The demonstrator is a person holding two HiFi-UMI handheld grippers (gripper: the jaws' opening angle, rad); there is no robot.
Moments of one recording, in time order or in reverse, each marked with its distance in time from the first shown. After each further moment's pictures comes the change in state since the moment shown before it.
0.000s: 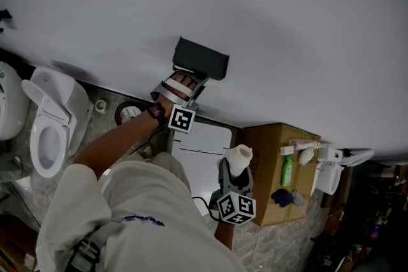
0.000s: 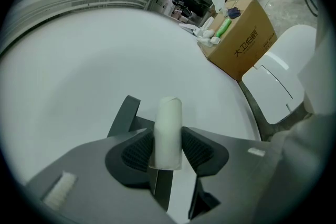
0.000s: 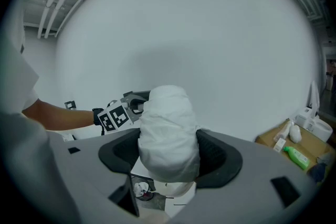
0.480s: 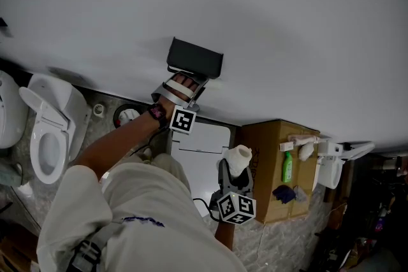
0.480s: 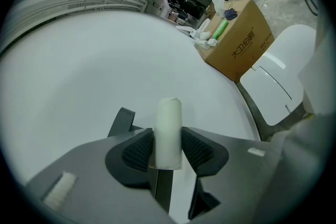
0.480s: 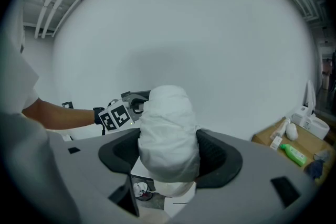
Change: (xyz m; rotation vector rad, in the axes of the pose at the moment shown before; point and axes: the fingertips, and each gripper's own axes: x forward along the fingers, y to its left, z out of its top) left arm 0.005 -0.005 0.019 0.008 -0.043 -0.019; right arm -0.009 -0.004 -0.005 0.015 -0.005 -0.033
